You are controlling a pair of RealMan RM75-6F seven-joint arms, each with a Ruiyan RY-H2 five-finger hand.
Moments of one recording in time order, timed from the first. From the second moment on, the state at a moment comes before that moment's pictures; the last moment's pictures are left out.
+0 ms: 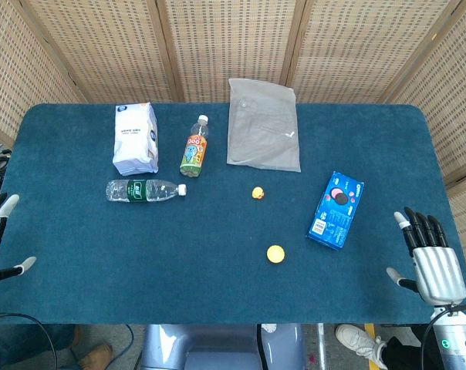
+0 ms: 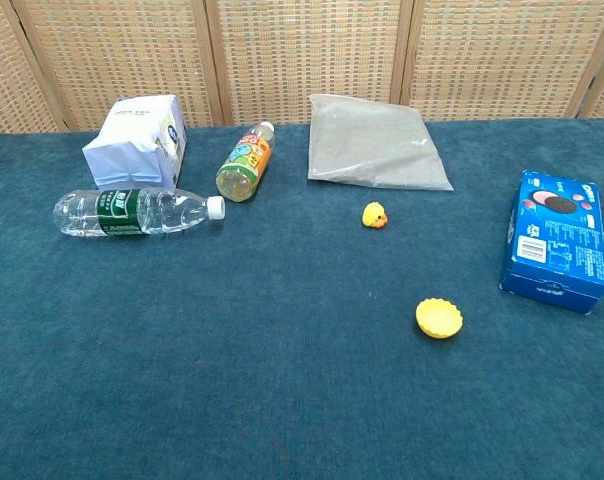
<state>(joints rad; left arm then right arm) -0.11 -1.01 -0.08 -1.76 1.47 1.50 0.07 0.14 -1.08 0.04 -1.77 -1.49 1.51 -0.21</state>
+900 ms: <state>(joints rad) -0.13 -1.02 -0.08 -1.75 1.44 1.46 0.07 0.55 -1.23 0.27 -1.67 -1.17 0.96 -0.12</state>
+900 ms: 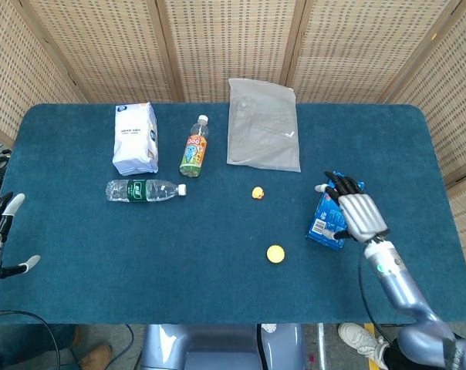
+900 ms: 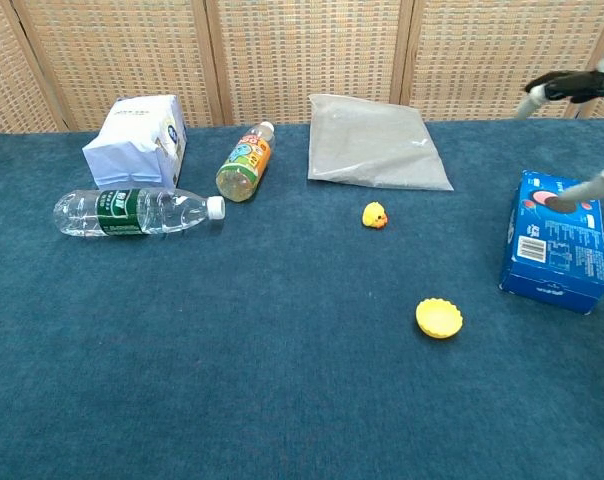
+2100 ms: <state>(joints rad) -0.17 -1.04 -0.11 -1.70 1.32 1.37 0.08 1.05 -1.92 0.38 -0.83 -0.64 0.74 -0.42</state>
